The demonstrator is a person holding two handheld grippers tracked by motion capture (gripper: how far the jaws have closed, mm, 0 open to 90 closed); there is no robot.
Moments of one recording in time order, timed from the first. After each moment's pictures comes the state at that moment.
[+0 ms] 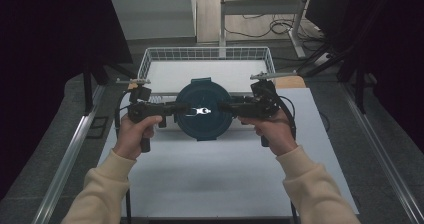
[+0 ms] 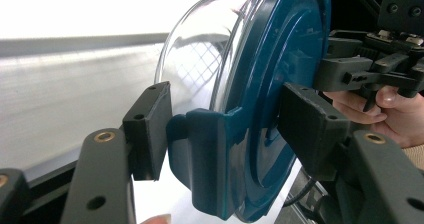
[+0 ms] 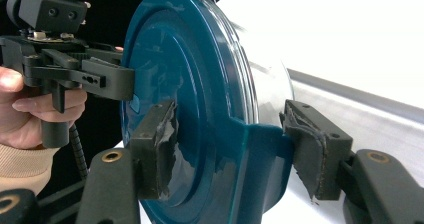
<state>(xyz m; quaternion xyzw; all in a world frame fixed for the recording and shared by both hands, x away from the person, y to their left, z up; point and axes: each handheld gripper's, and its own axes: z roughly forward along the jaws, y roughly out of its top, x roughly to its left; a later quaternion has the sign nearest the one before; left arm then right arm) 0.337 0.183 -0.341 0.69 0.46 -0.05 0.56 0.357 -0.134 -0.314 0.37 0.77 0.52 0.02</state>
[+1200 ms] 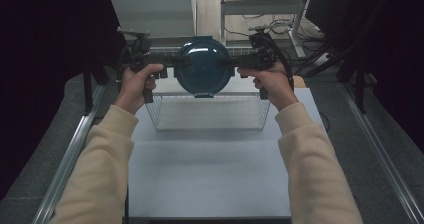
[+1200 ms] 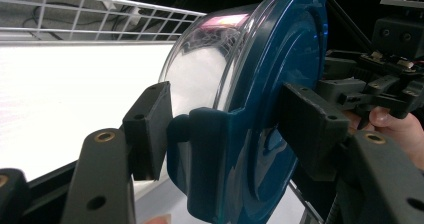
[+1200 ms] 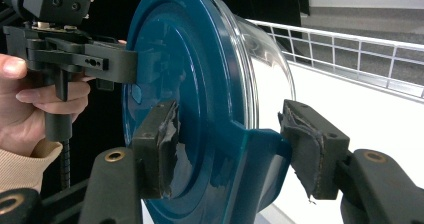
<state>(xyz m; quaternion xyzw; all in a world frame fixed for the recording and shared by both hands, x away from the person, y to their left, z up) 0.434 0.195 -0.292 0.66 0.48 -0.06 0.57 0.453 -0.125 -0.263 0.37 0.77 0.52 0.01</state>
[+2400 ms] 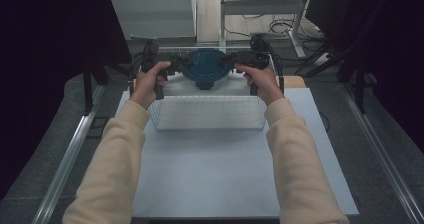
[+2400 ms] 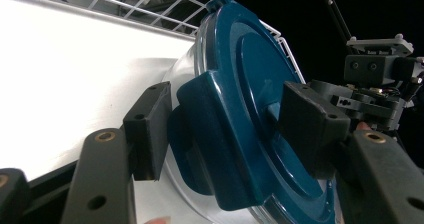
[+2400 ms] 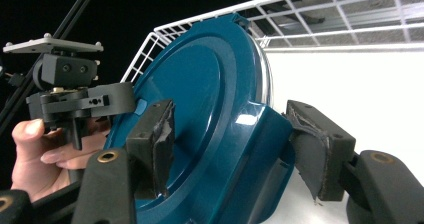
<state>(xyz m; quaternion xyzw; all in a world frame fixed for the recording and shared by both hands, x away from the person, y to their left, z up) 0.485 0.196 -0.340 0.61 0.55 -0.13 0.56 0.517 -0.129 -0.317 0.50 0.69 0.51 -0.10</state>
